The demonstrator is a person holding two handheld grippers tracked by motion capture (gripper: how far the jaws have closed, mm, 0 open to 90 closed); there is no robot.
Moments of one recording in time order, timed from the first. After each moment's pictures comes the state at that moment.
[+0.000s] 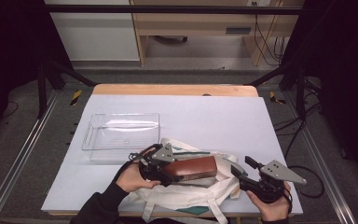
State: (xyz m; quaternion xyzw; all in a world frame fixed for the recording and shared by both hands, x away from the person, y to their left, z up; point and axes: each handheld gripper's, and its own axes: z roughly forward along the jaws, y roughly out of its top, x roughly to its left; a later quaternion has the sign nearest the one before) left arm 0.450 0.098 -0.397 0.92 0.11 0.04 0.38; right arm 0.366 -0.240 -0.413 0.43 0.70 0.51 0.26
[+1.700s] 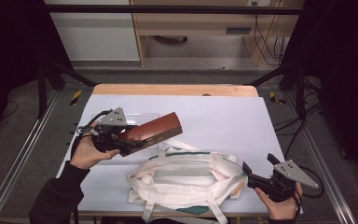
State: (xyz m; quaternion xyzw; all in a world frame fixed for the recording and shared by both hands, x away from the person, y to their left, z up) left arm 0.479 0.202 -0.312 0.88 0.19 0.13 0.41; right arm 0.368 -0.264 -0.418 0.49 0.64 0.49 0.33
